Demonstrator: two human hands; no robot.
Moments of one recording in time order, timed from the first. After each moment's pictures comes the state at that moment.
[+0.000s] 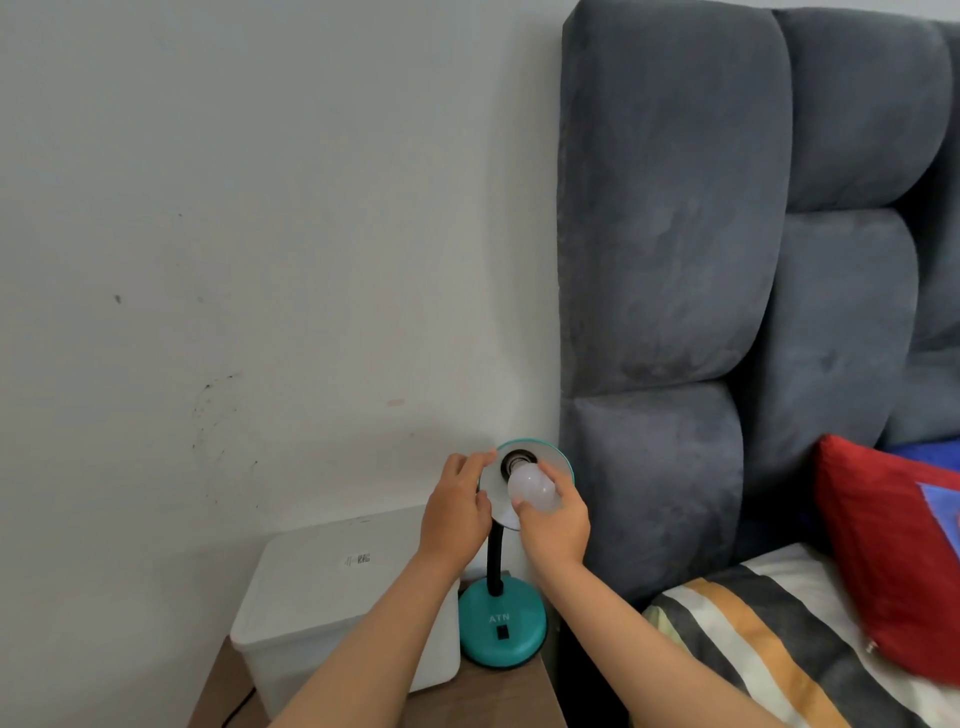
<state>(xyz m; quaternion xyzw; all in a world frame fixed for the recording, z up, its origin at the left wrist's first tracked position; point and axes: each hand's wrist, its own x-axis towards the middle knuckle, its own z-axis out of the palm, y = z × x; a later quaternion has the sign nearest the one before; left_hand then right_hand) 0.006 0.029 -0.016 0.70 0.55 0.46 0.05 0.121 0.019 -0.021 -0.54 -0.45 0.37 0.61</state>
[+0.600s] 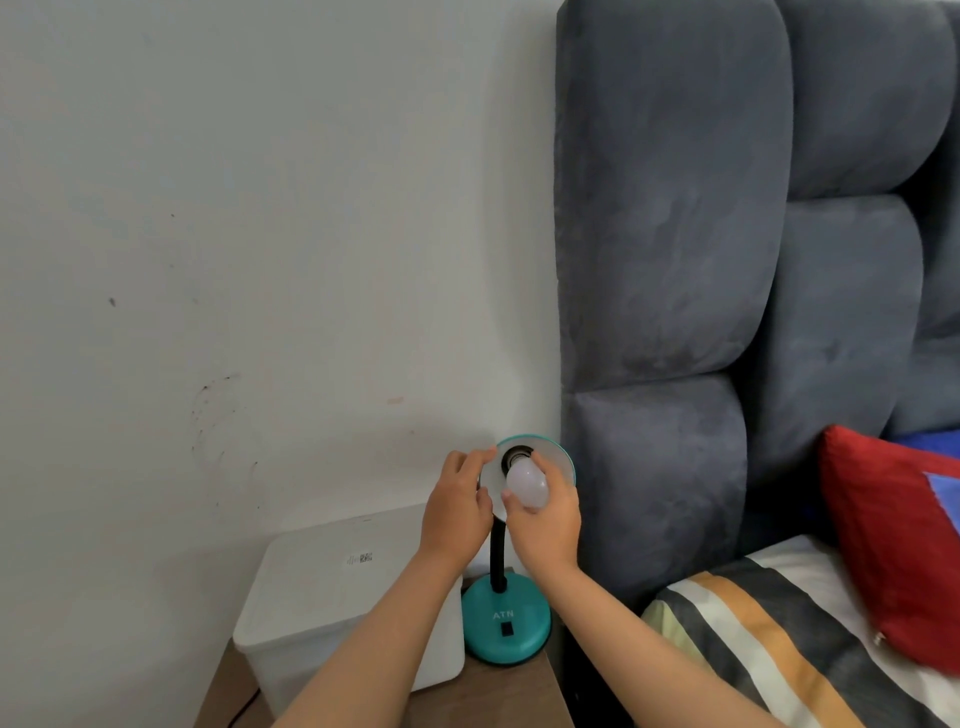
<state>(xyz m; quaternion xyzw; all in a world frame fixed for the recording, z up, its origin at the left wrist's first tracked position) 0.005 0.030 -0.017 0.70 0.55 0.45 0.04 0.113 0.019 -0.024 -0.52 -0.53 0.30 0.60</state>
